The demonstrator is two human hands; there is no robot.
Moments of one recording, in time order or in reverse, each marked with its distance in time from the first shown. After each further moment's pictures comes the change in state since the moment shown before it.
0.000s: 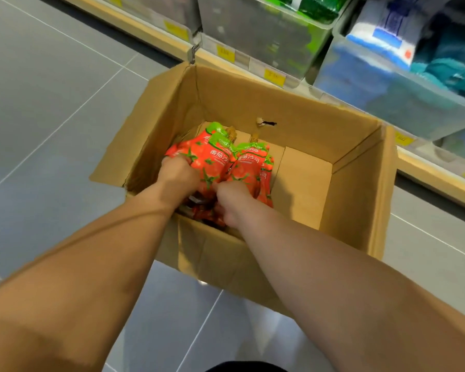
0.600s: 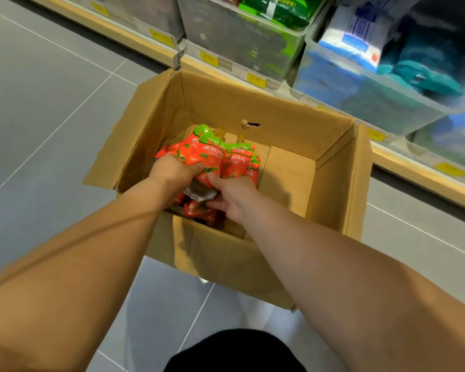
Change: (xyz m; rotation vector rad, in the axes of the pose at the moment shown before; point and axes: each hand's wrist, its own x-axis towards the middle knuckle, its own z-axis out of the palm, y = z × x) left_hand -0.029 0.022 -0.010 -0.342 0.003 -0.004; right_hand -0.021 -0.020 -0.039 0.196 -0.078 0.033
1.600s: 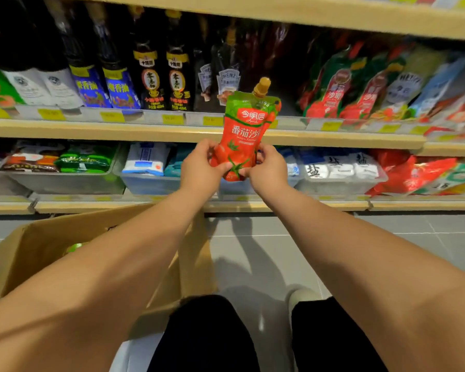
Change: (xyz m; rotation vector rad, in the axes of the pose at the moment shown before) left_hand -0.244 0.325 0.164 -0.042 -0.233 0.880; right_hand -0.279 -0.171 -0.310 -0.208 0.745 -0.817
